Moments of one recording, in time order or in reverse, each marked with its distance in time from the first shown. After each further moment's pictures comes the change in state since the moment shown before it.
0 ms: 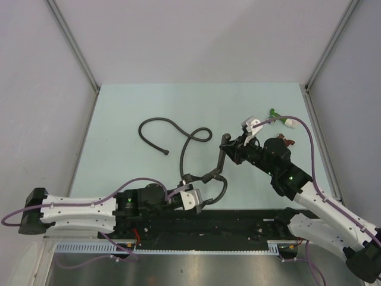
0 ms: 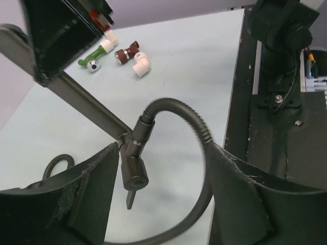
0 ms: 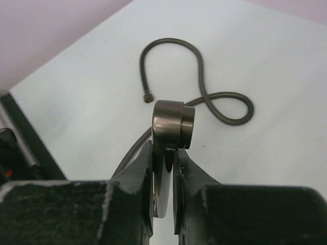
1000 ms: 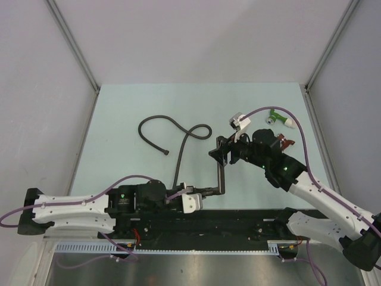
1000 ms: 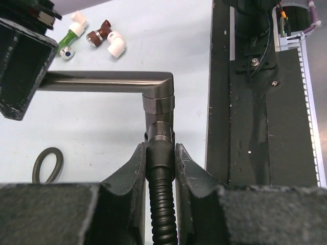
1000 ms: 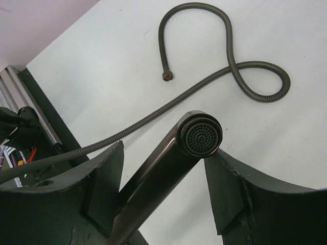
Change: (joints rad) left arm -0.001 -0.016 0.143 -0.323 0.100 0.017; right arm 0.040 0.111 0.135 -0.167 -0.003 0.005
